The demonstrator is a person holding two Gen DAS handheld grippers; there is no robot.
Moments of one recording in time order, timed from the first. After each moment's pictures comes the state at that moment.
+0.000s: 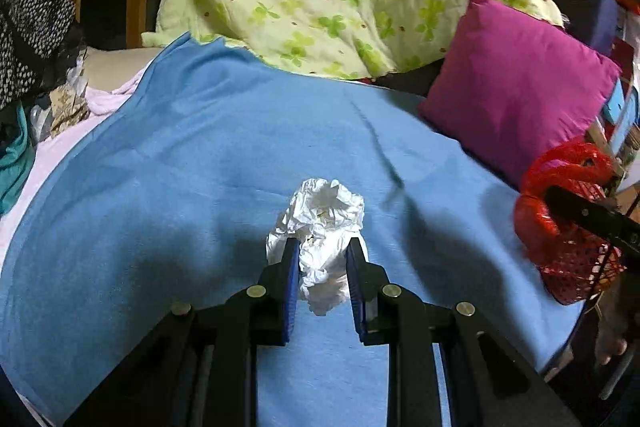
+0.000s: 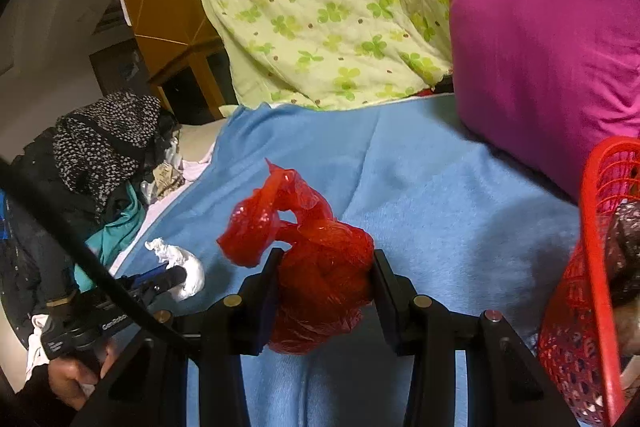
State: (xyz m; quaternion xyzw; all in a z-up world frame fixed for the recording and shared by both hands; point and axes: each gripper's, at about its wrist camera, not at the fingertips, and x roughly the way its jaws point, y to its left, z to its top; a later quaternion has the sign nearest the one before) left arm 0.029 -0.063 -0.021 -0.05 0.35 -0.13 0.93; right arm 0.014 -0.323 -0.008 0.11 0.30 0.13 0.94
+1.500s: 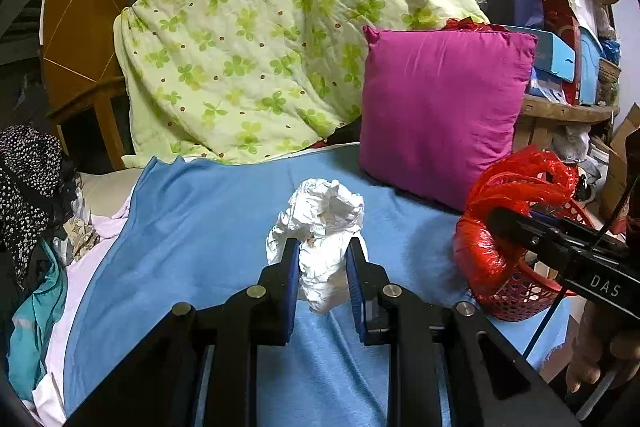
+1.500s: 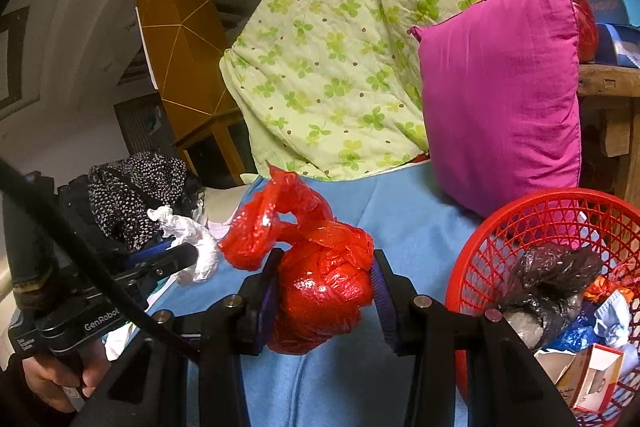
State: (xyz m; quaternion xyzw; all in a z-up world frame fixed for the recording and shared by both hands) left arm -0.043 -0.191 0.089 0.08 0.24 -0.14 0.96; right arm -0.068 -0.389 0.045 0.14 0.19 0.15 0.96
